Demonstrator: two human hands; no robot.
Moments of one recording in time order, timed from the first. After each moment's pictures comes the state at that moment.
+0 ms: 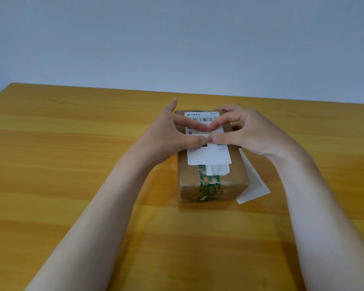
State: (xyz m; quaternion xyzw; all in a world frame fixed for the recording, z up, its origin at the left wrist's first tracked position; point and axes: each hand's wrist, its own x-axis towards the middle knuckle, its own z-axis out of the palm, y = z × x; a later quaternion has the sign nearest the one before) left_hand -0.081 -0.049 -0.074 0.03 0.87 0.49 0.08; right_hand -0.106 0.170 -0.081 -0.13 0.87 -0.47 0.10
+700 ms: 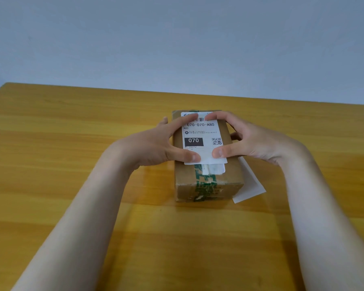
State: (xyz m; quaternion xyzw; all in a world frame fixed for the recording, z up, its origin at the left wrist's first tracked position) left_hand -0.086 -0.072 -0.077 0.10 0.86 0.41 0.27; right_hand -0.101 0.189 -0.080 -0.14 0.82 -0.50 0.25
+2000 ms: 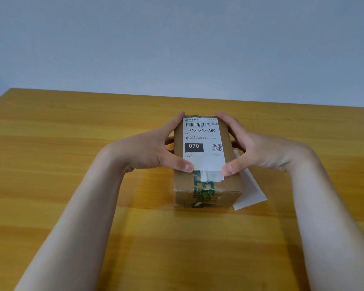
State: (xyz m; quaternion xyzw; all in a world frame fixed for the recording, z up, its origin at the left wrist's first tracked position) left_hand -0.080 -0.084 -0.066 0.09 0.83 0.45 0.31; right_hand -0.098 0.195 -0.083 -0.16 0.82 -0.45 0.30
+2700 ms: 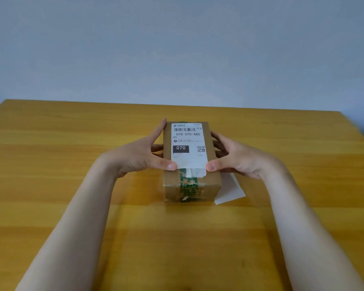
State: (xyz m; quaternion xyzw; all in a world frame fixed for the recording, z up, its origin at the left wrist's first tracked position) left_hand -0.084 -0.096 -0.086 0.09 0.80 0.51 0.31; right_hand -0.085 0.200 -0.105 -0.08 0.75 -0.58 0.30
